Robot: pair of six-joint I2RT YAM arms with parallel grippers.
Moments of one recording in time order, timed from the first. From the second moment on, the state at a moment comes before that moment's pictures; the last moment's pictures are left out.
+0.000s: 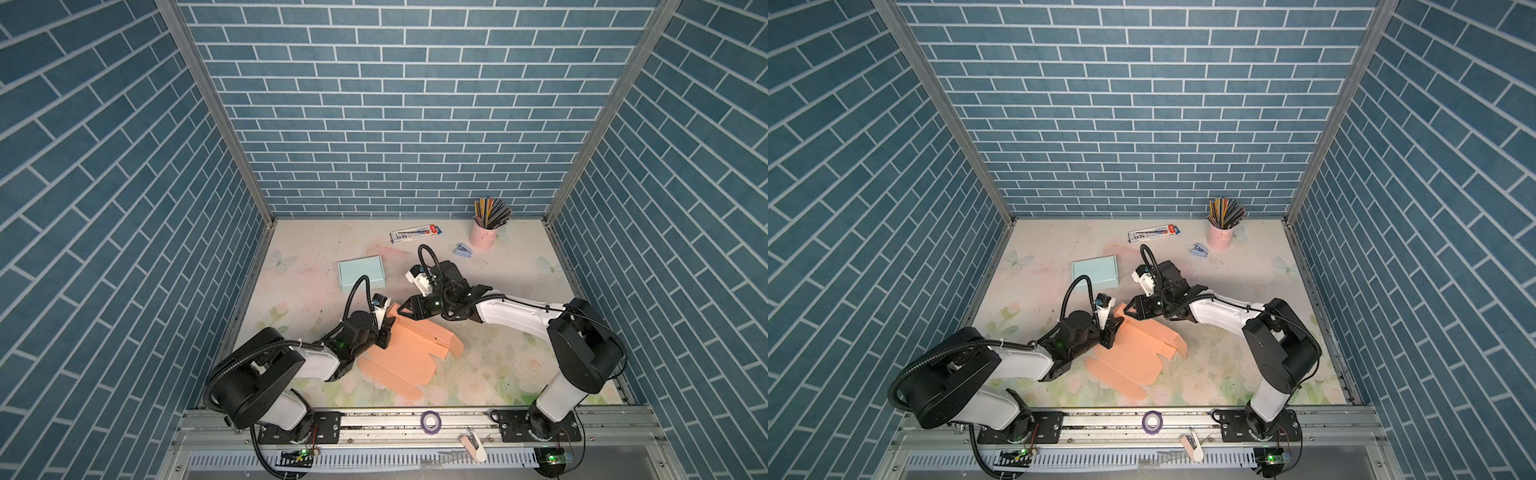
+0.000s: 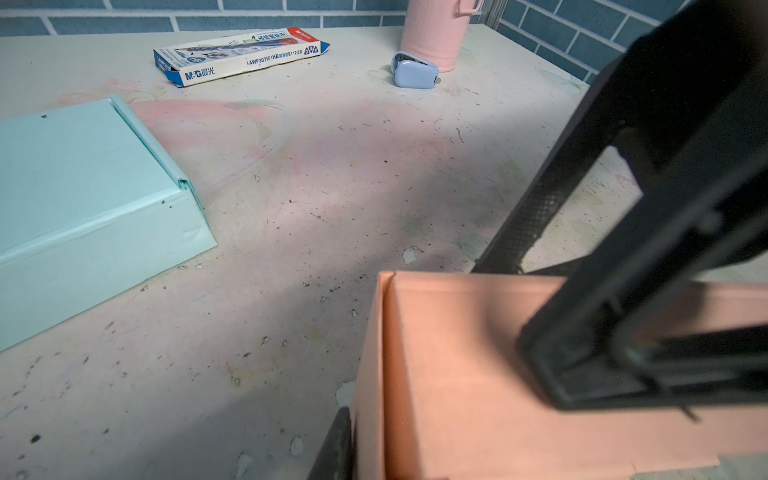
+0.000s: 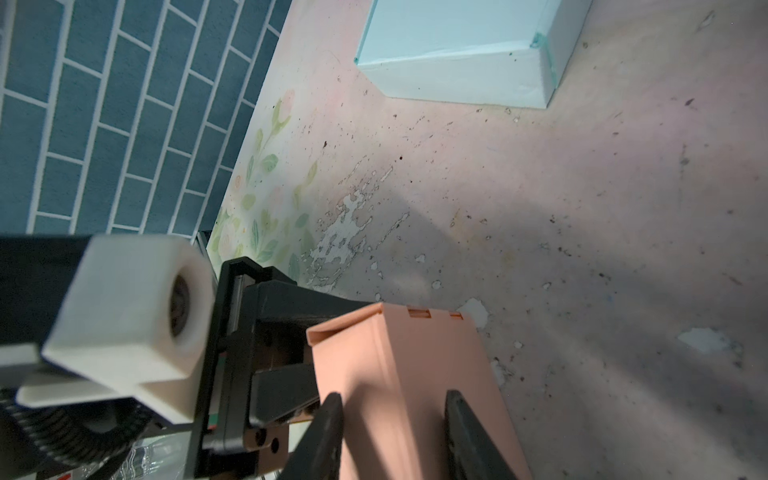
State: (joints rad) left arm -0.71 1.48 0.29 0.73 0.00 -0.21; right arm 0.78 1.68 1.00 -0.09 -0.54 0.47
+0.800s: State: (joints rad) left arm -0.74 1.51 0.29 0.78 -0.06 -0.21; right arm 0.78 1.69 0.98 -0.01 -0.58 0.57
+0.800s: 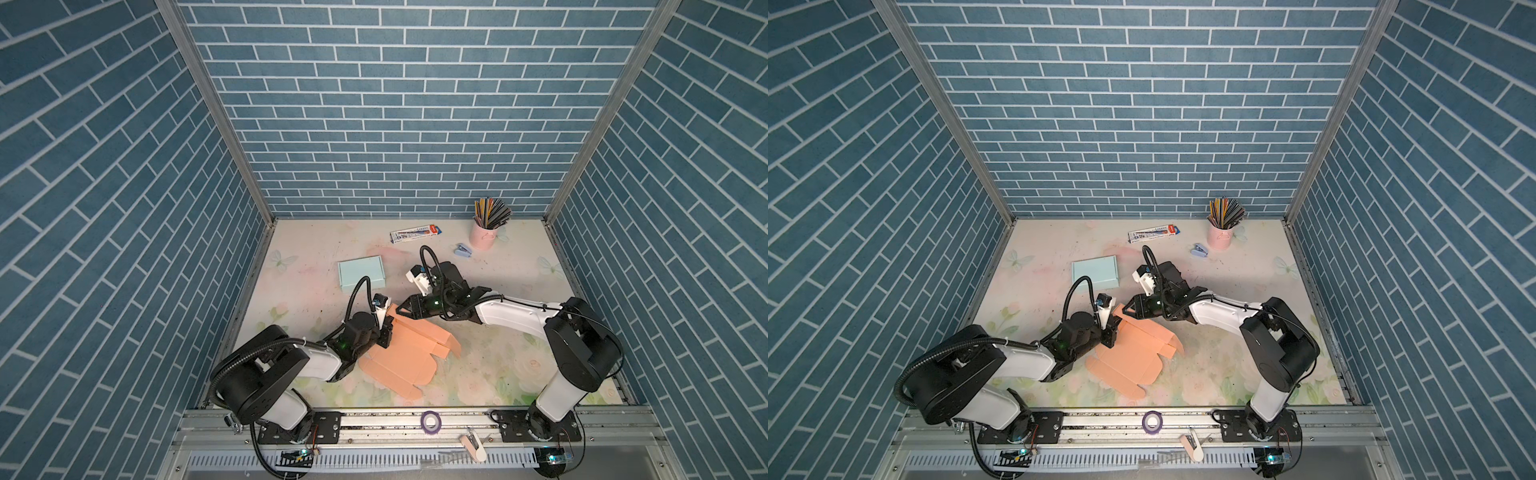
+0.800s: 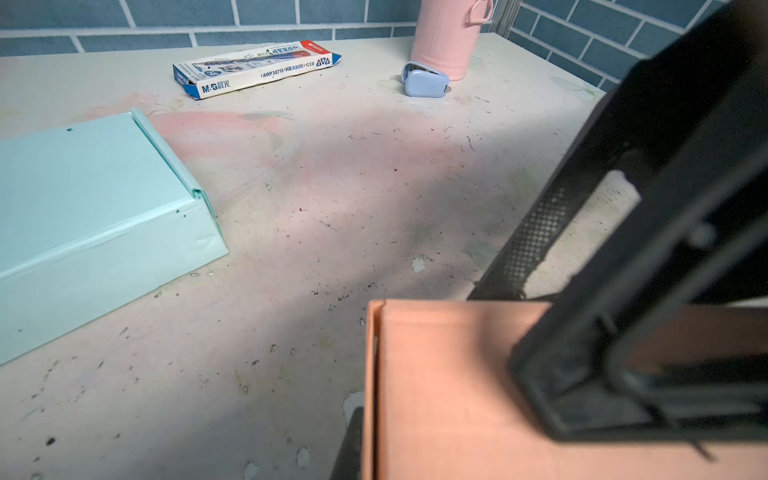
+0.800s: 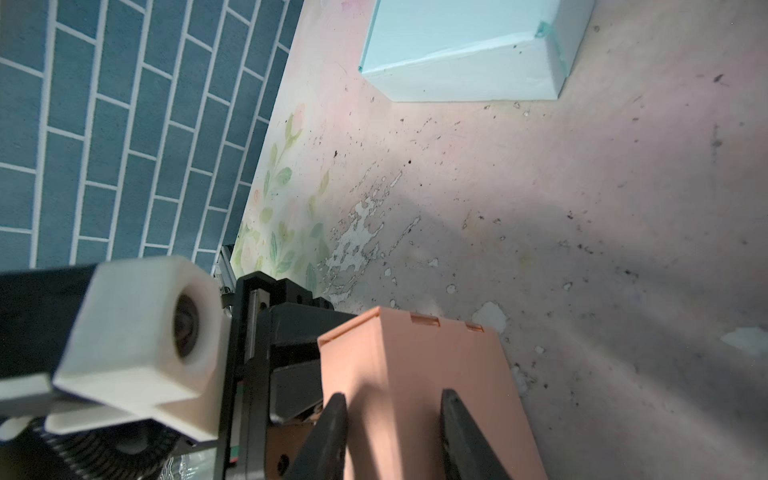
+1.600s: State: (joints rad) left arm -0.74 1.64 0.27 0.93 -0.10 -0.23; right arm 0.80 1.69 0.95 0.04 -0.55 0.62
